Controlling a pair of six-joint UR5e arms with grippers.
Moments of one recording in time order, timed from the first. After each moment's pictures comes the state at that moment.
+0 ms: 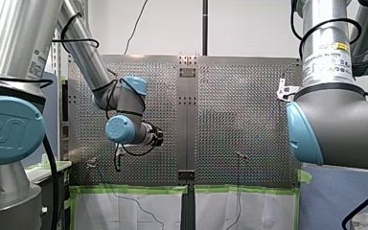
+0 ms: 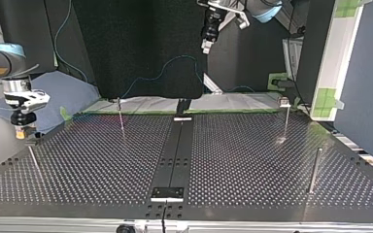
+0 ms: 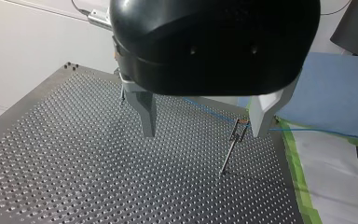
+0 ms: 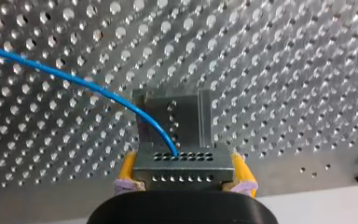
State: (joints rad) left arm -0.71 -1.79 -2.37 -2.31 -1.98 -1.80; right arm 1.48 -1.11 1.53 -0.48 1.15 1.72
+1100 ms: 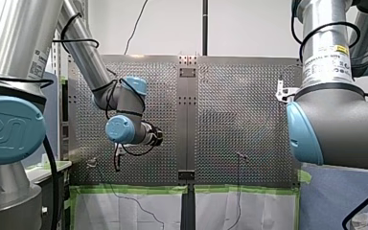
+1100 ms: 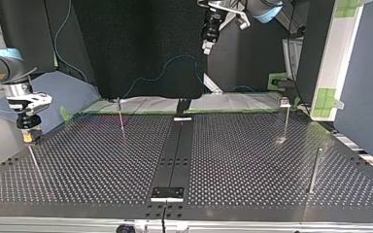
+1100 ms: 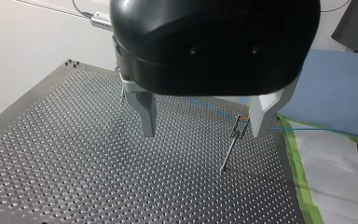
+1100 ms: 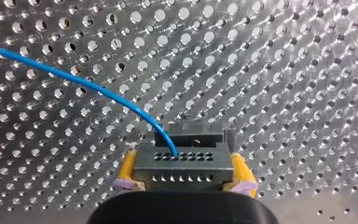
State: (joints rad) left arm -0.71 -1.79 -2.37 -2.31 -1.98 -1.80; right arm 1.48 -1.06 1.47 -0.42 1.05 1.66
